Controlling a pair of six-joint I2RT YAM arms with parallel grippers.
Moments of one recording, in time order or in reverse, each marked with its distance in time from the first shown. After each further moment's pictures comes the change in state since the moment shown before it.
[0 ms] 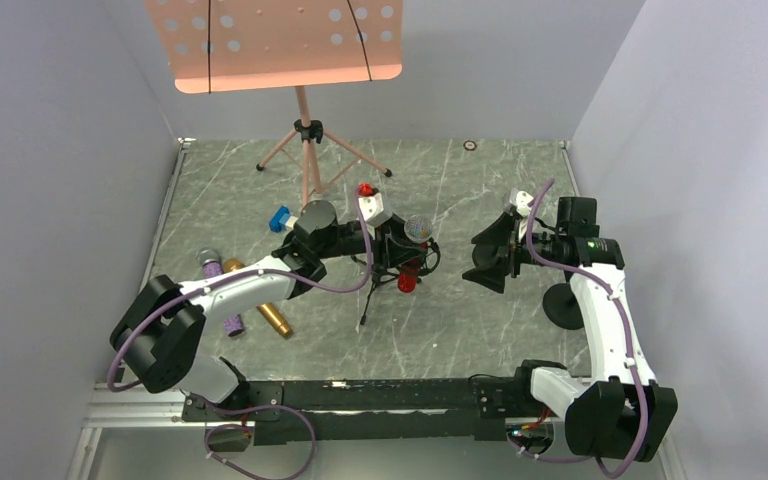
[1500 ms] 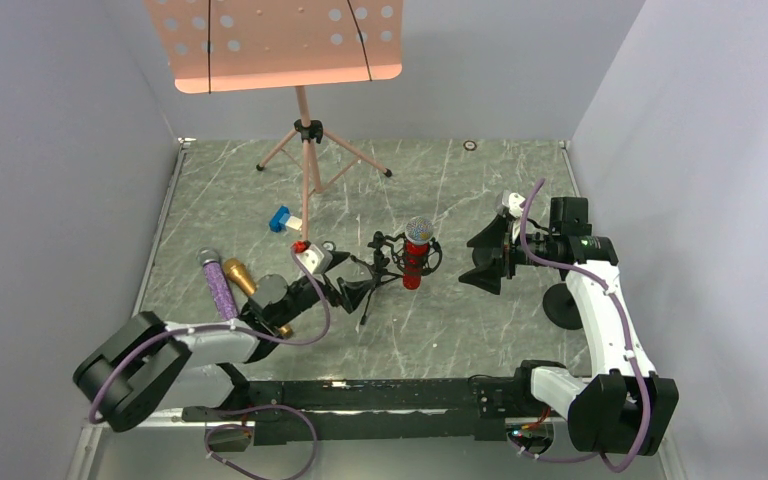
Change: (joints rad) left arm 0.029 -0.266 -0.661 0.365 -0.504 -0.049; right arm 0.037 0.027 -0.019 0.018 0.022 -0.002
